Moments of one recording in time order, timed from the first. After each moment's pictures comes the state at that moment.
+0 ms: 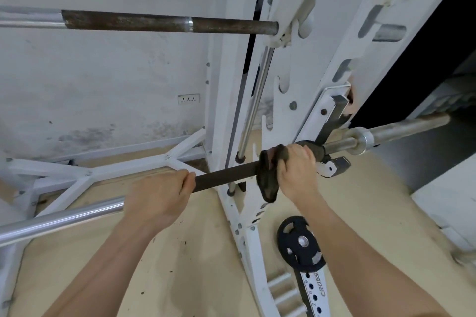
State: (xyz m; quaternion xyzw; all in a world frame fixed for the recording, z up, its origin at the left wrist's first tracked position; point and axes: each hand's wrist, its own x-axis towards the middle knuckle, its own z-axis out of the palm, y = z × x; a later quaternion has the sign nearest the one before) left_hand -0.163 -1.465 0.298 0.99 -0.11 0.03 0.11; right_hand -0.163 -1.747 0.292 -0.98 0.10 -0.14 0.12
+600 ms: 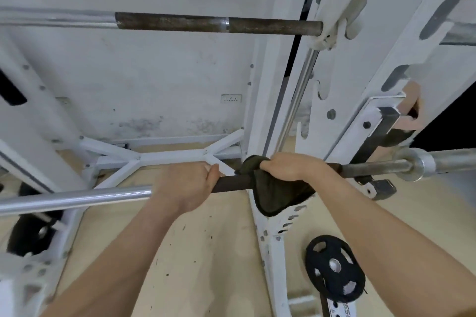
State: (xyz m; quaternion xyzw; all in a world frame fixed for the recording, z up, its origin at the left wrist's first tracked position) left_hand -0.154 -1.487 0.314 0.99 -0.08 -0.01 0.07; right_hand -0.102 -1.703 0.345 -0.94 -0.08 0.32 0.10
